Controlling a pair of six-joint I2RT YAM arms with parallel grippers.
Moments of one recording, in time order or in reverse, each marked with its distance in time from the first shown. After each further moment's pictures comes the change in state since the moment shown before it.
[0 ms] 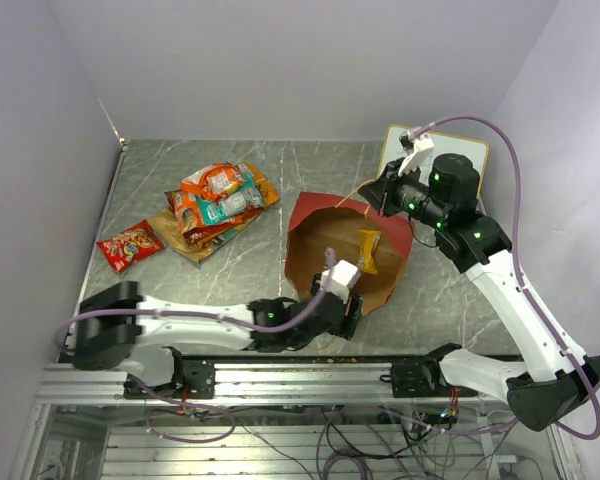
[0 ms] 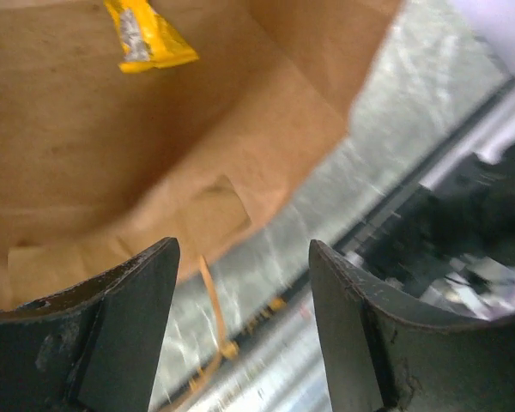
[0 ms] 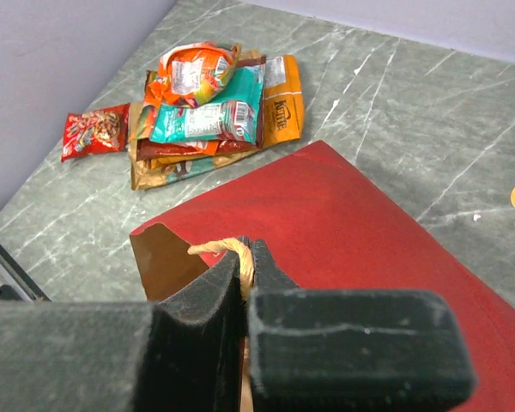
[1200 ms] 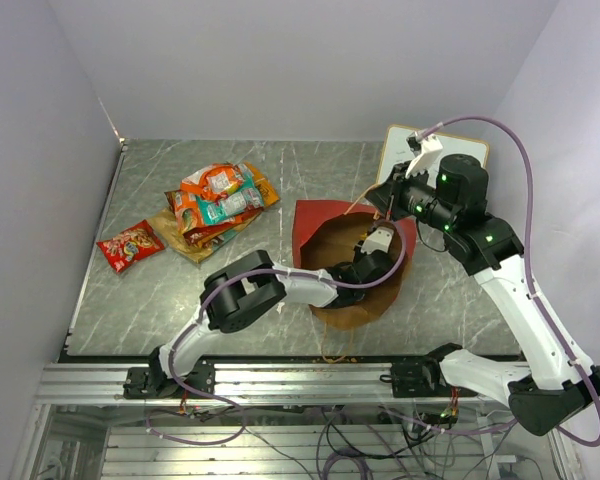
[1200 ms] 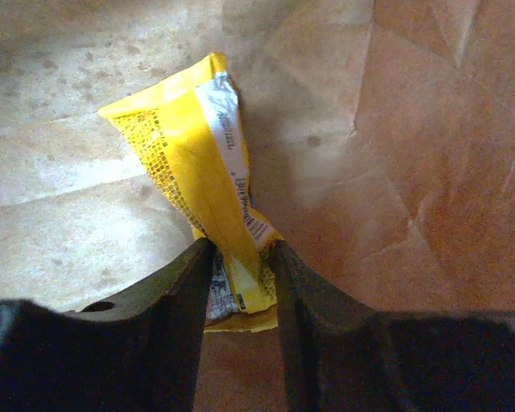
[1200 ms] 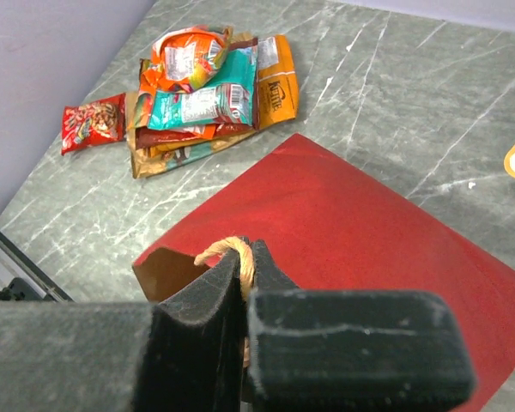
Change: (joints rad) left arm 0.233 0.874 0.547 0.318 -0.135 0.161; right arm 0.000 -0.027 0.056 -0.135 0.033 0.032
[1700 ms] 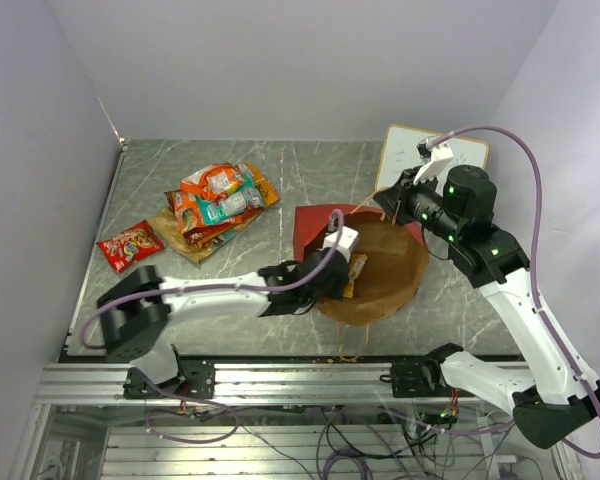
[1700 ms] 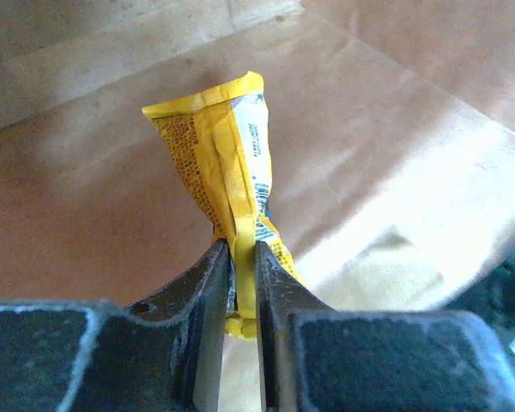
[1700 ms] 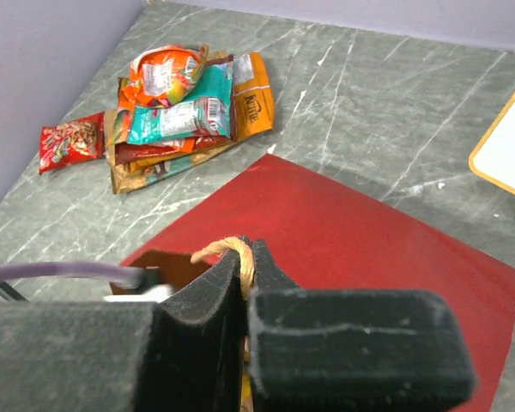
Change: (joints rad) left arm 0.000 -0.573 -0.388 -0.254 0.229 -0.039; right arm 0.000 -0.076 -0.064 0.037 0.070 -0.004
